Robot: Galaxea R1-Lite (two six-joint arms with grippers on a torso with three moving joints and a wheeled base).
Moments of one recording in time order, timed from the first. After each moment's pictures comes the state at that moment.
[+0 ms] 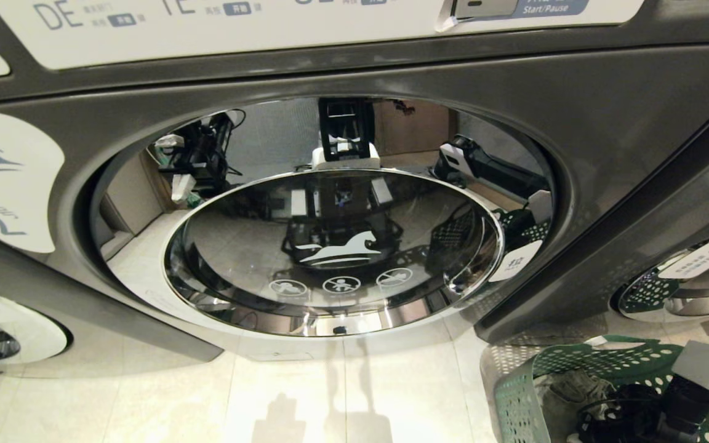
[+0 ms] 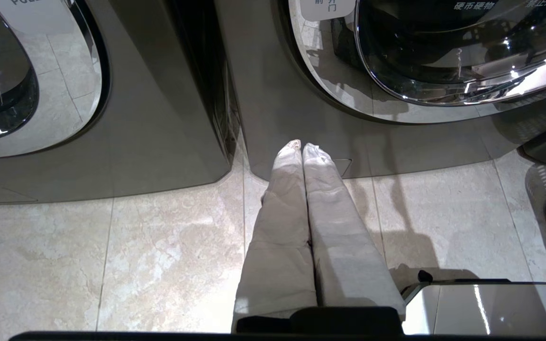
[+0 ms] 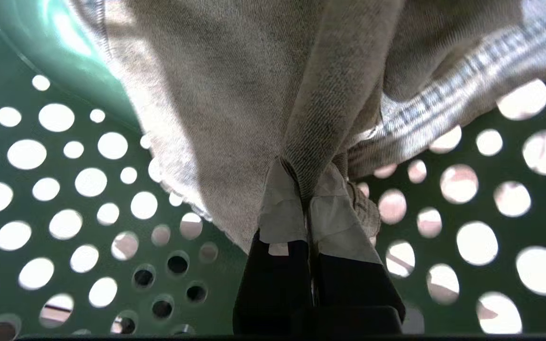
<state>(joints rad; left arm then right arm) 0.01 0.00 0.00 0.00 0.00 0.02 -0.51 3.05 -1.29 -0.48 0.43 0.38</state>
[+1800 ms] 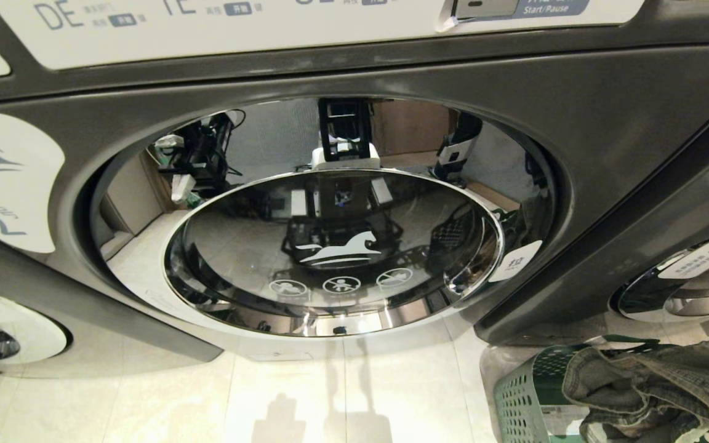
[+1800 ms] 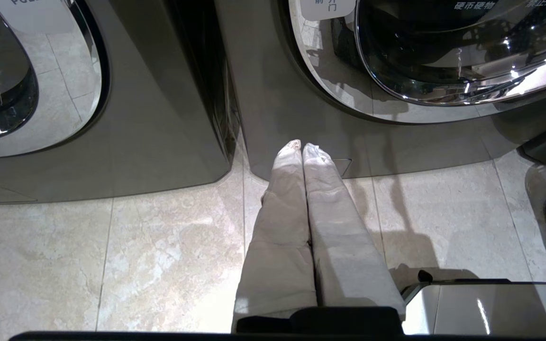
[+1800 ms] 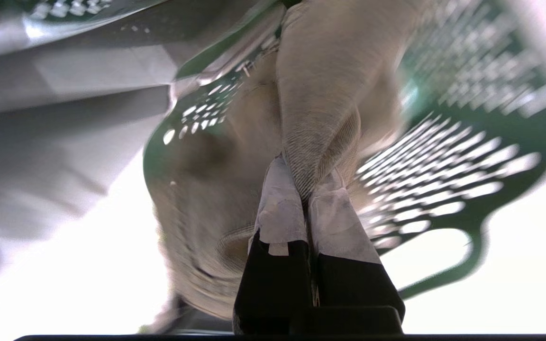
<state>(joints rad) 0.01 0.00 0.00 0.00 0.00 0.02 -0.76 1.53 -0.37 -0.48 0.40 0.15</state>
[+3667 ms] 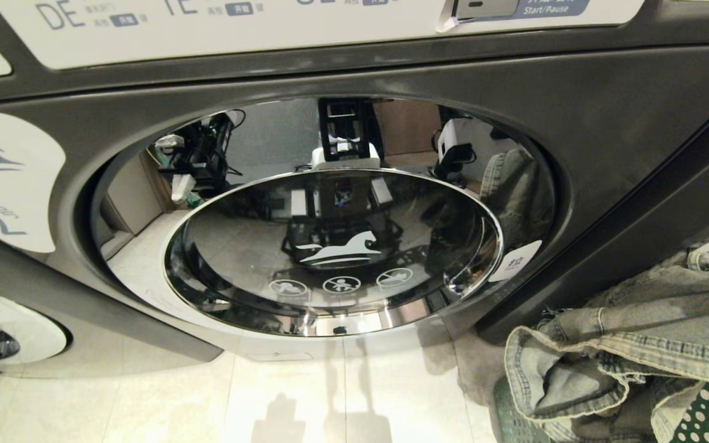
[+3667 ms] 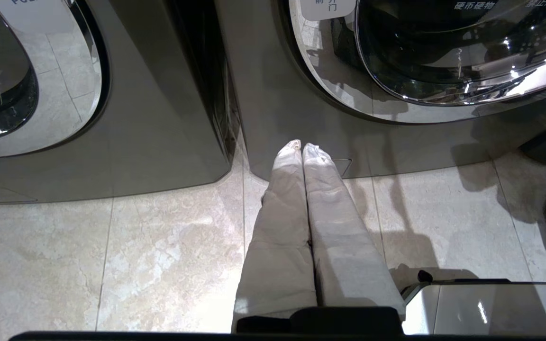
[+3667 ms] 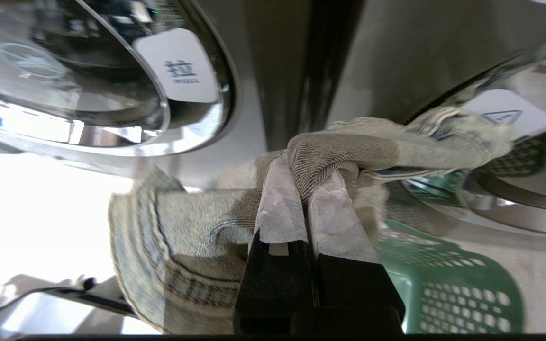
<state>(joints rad) 0.01 0.00 0.00 0.00 0.00 0.02 0.06 0.81 -0.49 -0.22 0.12 -0.11</state>
